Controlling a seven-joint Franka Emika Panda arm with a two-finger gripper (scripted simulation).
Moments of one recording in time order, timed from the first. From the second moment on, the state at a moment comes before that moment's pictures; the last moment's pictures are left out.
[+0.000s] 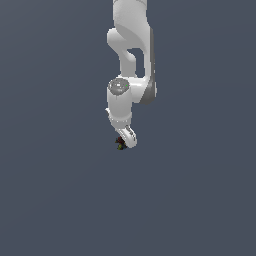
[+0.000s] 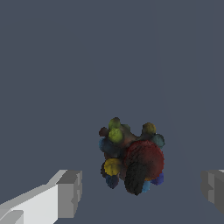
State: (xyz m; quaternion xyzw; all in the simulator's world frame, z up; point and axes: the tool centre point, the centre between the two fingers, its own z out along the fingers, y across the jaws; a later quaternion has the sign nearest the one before) arm -0.063 -0.029 0.080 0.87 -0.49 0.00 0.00
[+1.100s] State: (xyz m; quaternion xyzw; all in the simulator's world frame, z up) arm -0.061 -0.030 0.035 0.87 -0.49 0.00 0.00
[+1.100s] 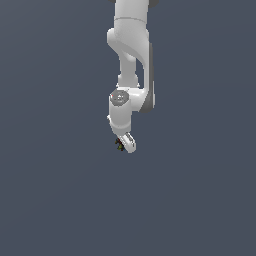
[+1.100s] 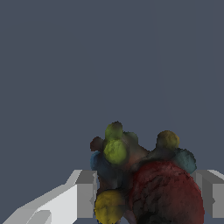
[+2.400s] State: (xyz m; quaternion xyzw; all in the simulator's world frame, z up) arm -0.046 -0.048 0.090 0.87 -0.49 0.00 0.00
